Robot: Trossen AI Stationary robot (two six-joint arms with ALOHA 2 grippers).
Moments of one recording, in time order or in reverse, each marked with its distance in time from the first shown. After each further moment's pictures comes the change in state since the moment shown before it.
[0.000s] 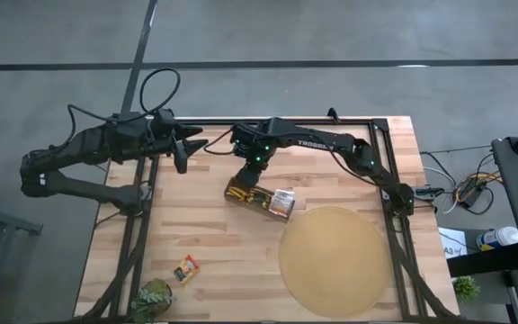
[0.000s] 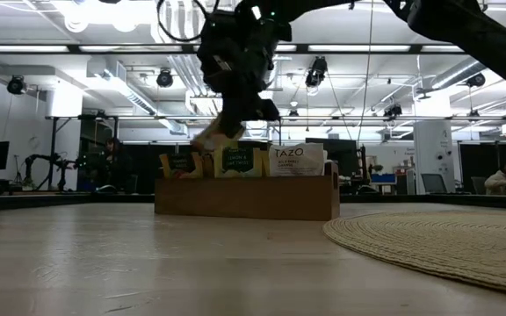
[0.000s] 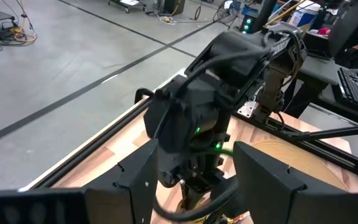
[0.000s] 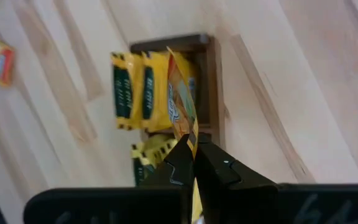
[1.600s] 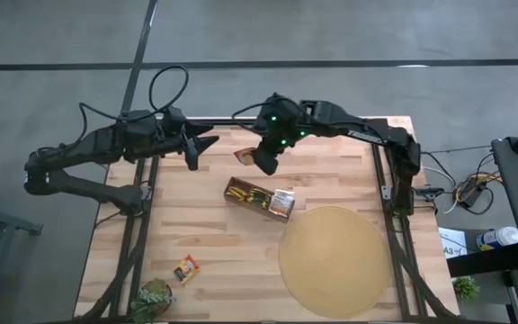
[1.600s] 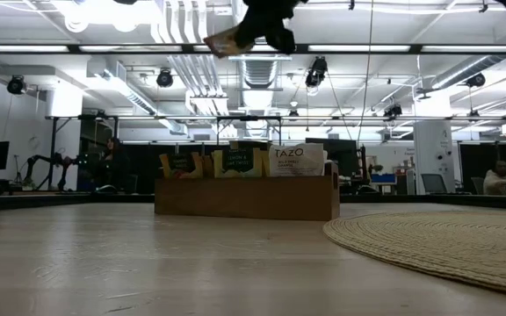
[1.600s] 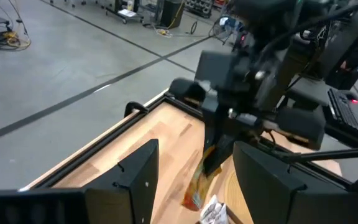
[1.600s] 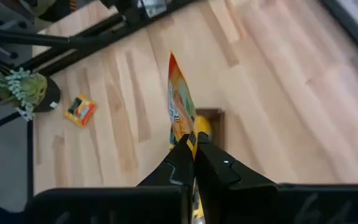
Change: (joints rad) left arm 0.000 0.072 0.002 0.136 0.002 -0.033; right arm 0.006 -0.424 -0.243 0.236 0.051 -0.044
